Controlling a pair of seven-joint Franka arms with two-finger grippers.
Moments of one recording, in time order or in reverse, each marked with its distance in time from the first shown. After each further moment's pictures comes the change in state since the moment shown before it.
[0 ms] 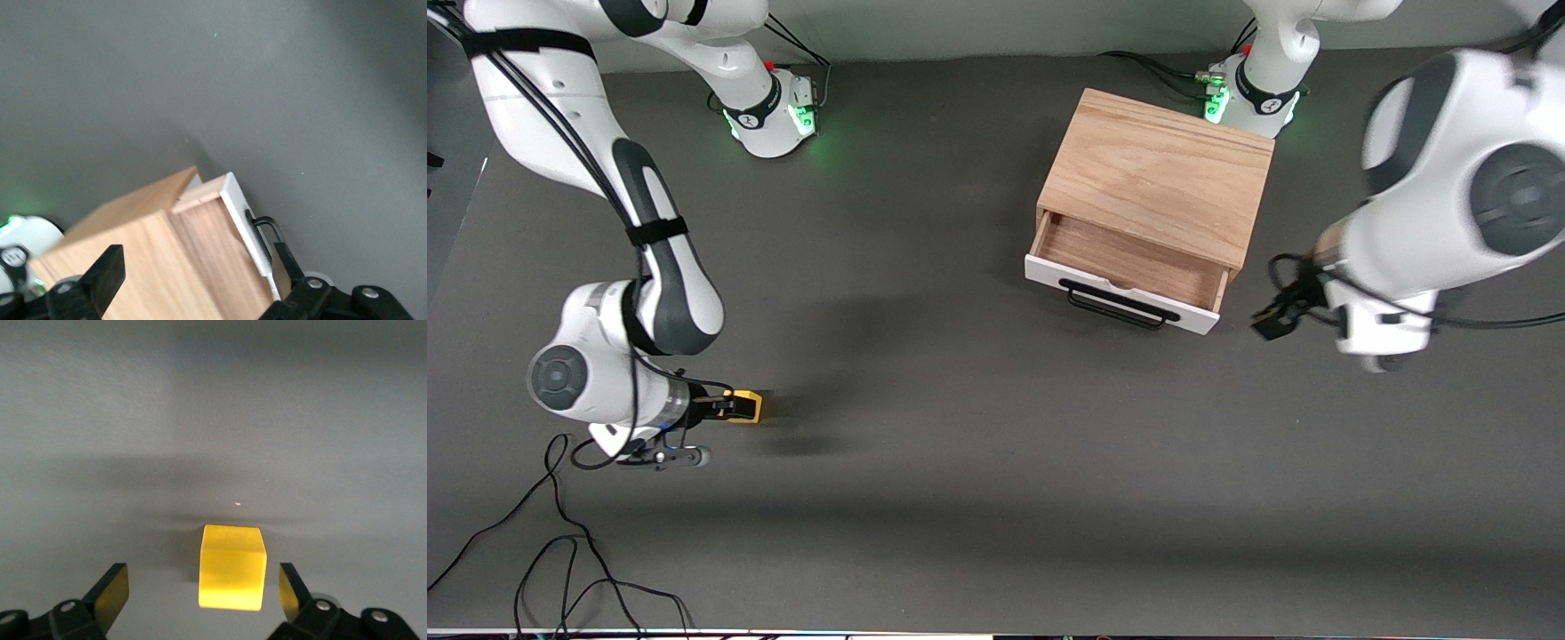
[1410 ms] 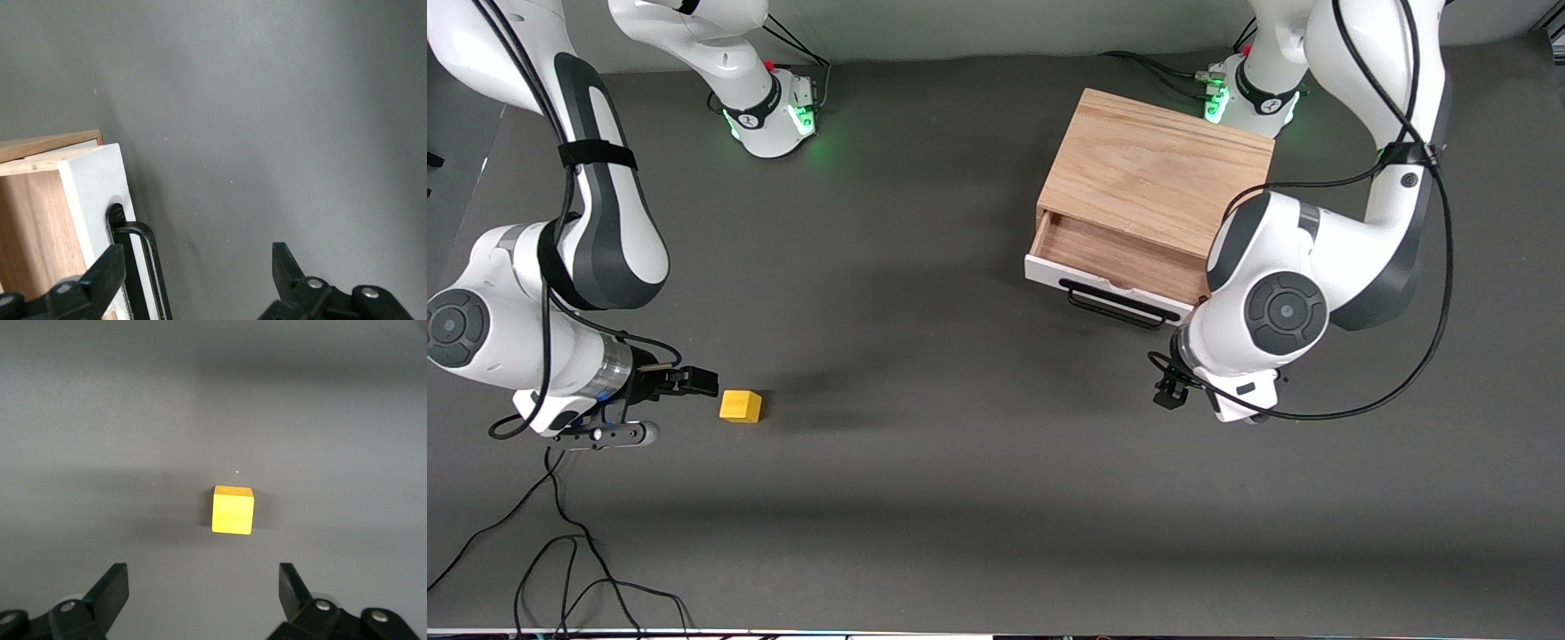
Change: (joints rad) left arm -0.150 0.256 -0.019 -0.025 -0.020 0.341 -0.526; right arm -0.002 -0.199 0.000 0.066 0.000 -0.251 0.000
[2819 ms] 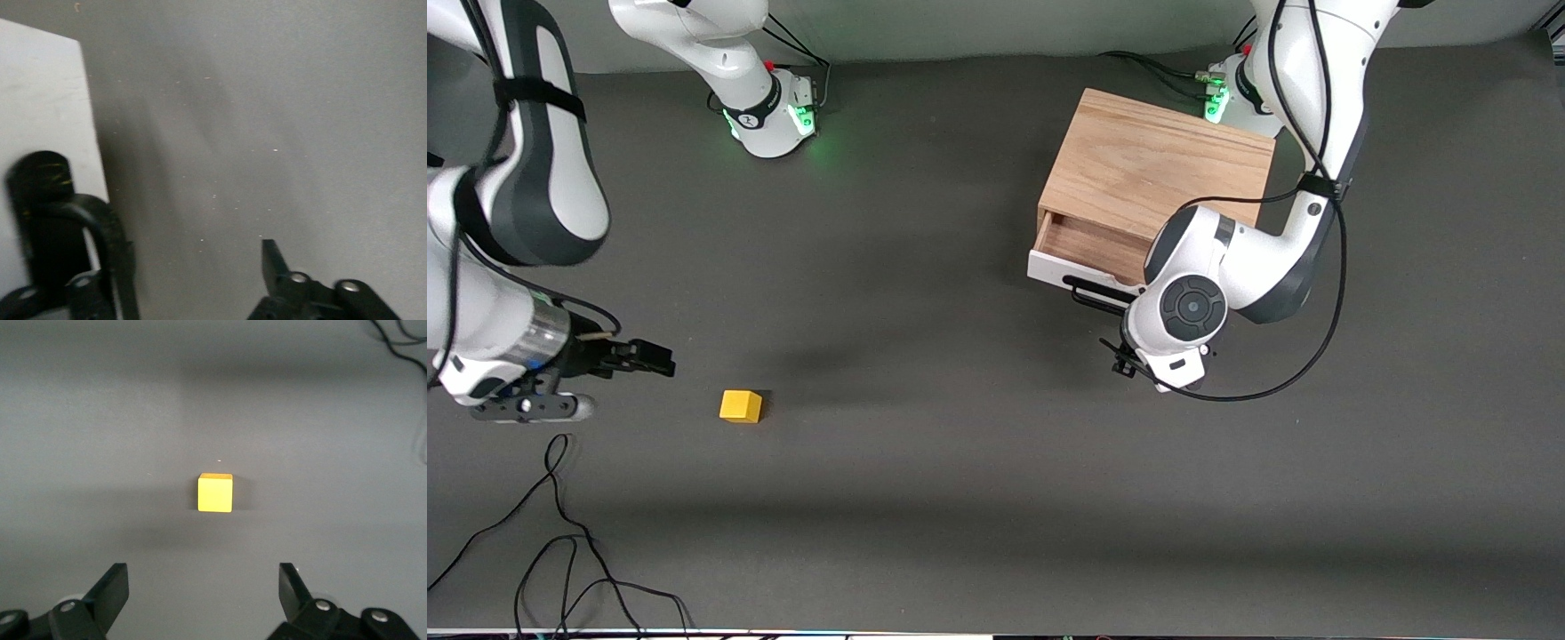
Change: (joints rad) left arm -0.066 0.004 -0.017 -0.274 -0.036 0.249 -0.111; right arm -0.037 -0.090 0.002 -0.017 0.000 -0.061 0.000
